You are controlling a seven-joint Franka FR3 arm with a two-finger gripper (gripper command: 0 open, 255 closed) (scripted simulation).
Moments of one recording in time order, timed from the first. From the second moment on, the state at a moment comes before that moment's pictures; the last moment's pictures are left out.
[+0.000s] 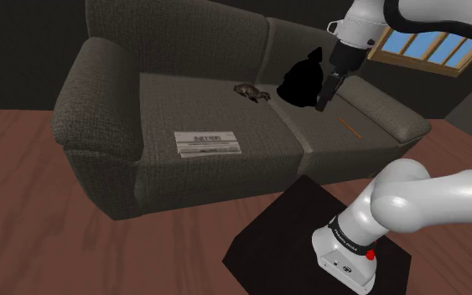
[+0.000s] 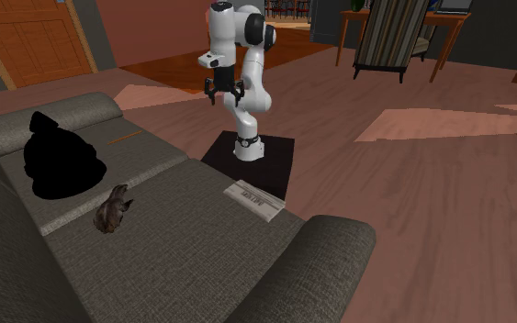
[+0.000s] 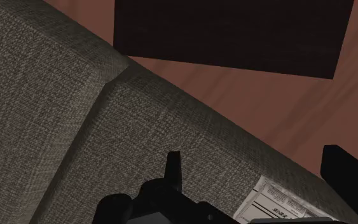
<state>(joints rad) 0.01 -0.82 0.02 -2.39 -0.05 1.52 -0.14</state>
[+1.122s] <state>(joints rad) 0.08 -0.78 0.60 -2.74 -0.35 2.23 0.16</state>
